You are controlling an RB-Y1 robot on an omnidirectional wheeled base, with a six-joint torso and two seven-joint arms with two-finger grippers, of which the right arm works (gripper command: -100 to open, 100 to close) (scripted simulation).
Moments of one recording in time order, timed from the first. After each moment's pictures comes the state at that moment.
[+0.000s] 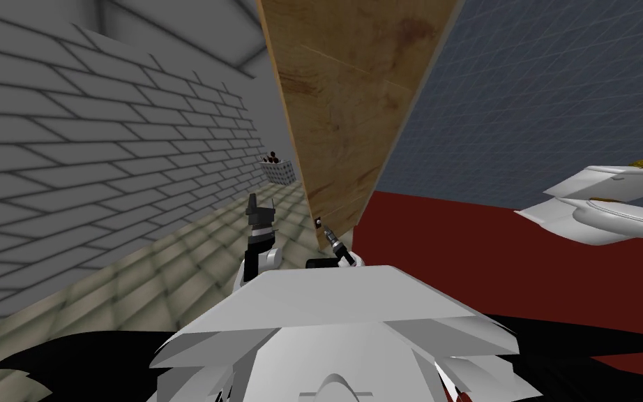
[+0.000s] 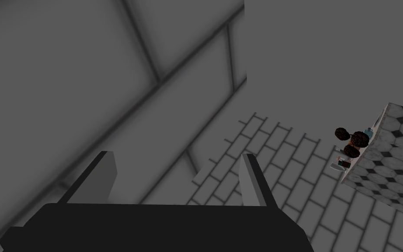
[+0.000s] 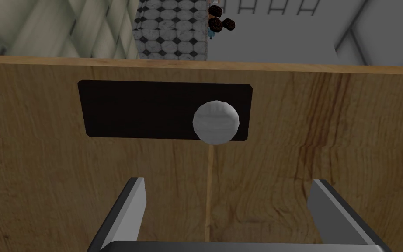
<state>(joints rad) -0.08 -0.07 0.62 -0.77 -0.15 -0.77 0.03</state>
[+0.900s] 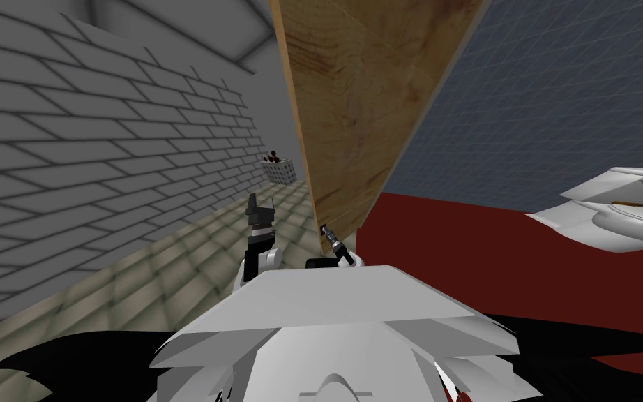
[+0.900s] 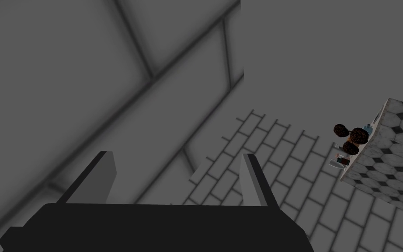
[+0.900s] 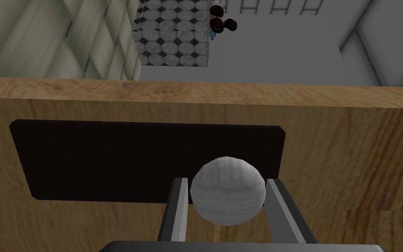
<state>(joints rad) -0.08 -0.06 0.61 -0.76 -0.15 -0.78 0.03</state>
